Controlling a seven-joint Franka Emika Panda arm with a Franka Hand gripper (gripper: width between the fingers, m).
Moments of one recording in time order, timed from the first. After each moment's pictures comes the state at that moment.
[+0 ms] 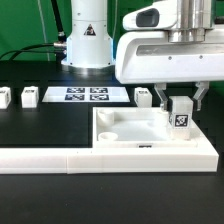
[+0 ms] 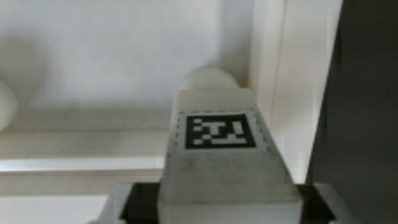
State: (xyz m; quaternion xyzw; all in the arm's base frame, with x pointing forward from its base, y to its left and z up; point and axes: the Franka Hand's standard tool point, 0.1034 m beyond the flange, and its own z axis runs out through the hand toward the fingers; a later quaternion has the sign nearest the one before) arm 0.614 0.119 0.075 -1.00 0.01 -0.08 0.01
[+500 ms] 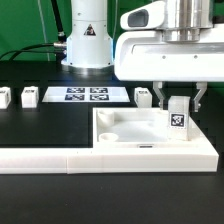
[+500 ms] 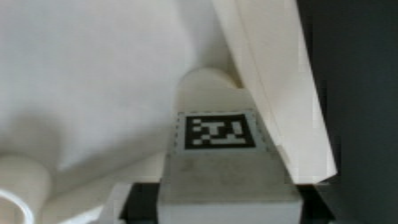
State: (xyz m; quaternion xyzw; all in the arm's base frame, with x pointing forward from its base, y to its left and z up) arm 0.613 0.115 0.075 -0.96 0.26 -0.09 0.04
